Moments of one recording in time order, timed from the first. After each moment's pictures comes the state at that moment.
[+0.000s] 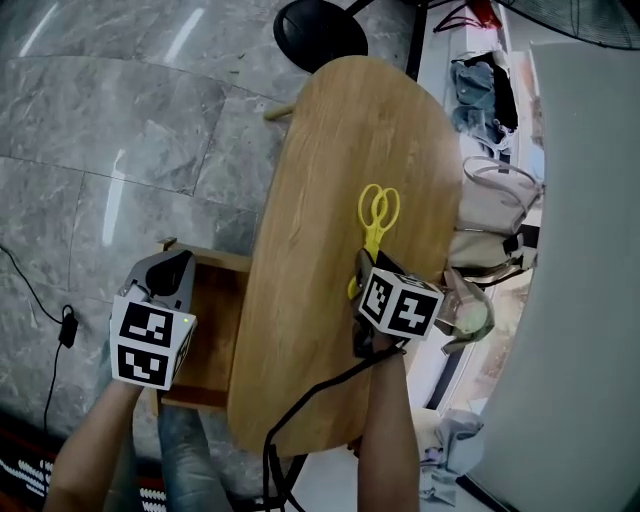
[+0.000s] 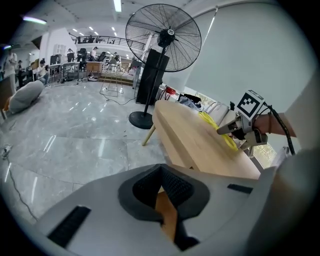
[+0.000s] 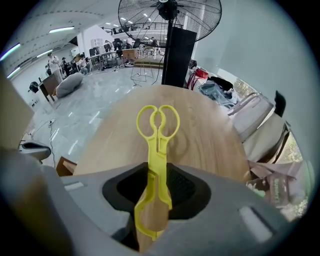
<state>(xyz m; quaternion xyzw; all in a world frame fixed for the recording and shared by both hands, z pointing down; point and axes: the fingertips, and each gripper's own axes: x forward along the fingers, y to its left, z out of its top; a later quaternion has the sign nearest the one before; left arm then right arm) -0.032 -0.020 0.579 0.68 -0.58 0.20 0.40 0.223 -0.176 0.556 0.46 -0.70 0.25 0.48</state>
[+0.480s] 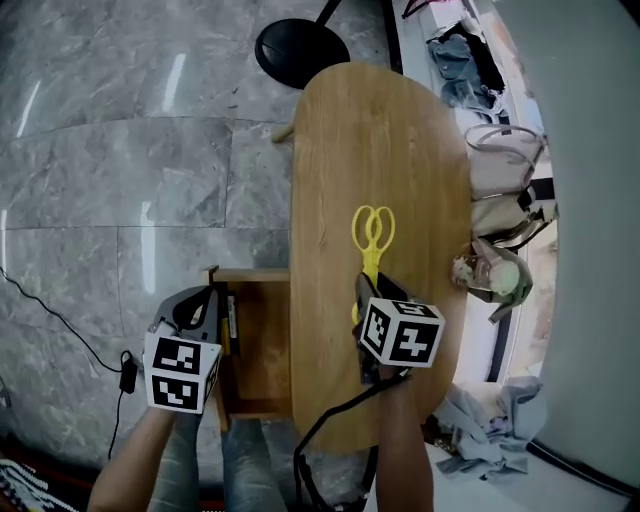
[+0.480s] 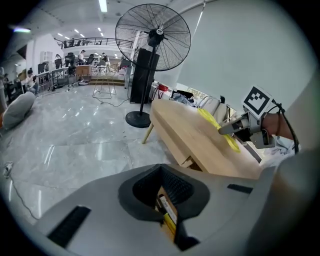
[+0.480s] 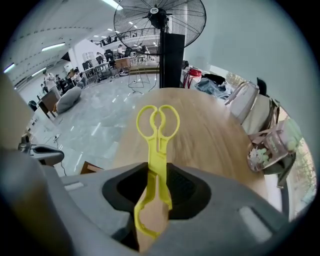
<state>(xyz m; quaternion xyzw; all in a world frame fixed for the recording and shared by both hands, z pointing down) -0.061 0.017 0.547 0.70 -0.55 0.25 0.38 0.181 -0.089 0.524 0.48 -0.70 0.31 0.43</state>
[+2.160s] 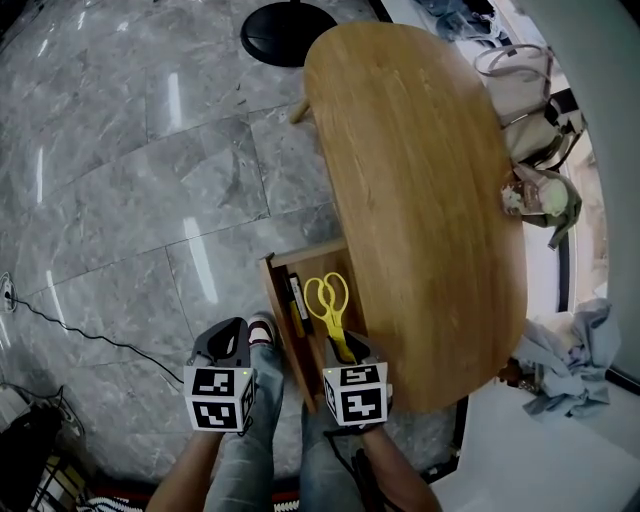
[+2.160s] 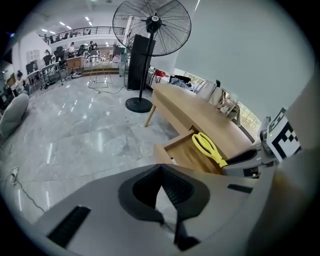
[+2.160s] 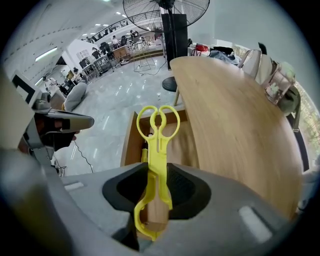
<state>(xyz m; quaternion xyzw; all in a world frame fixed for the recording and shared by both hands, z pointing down) -0.111 0.105 0.565 0.70 -0.50 0.32 0.40 0.062 0.138 0.584 0.43 -0.67 0.41 0.45</state>
